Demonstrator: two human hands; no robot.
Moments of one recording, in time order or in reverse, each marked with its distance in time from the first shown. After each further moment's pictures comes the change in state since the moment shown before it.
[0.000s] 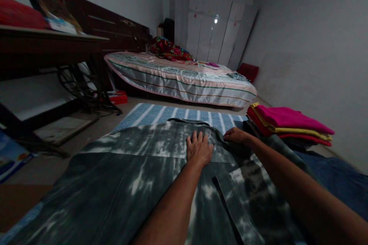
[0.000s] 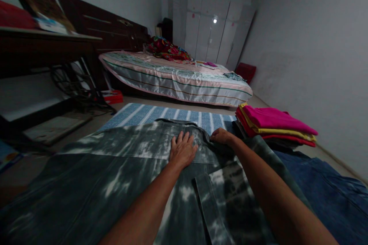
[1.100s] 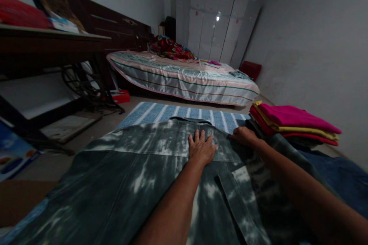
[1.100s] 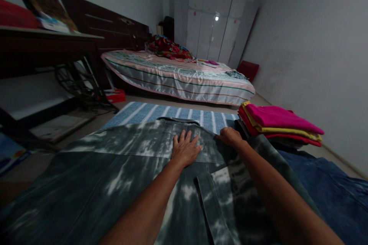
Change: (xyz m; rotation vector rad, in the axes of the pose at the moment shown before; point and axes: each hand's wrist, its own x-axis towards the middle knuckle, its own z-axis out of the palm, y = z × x) left_hand 0.001 0.001 -0.007 0.005 -0.127 0.010; right_hand -0.010 0.013 -0.006 -0.568 0.140 -0.025
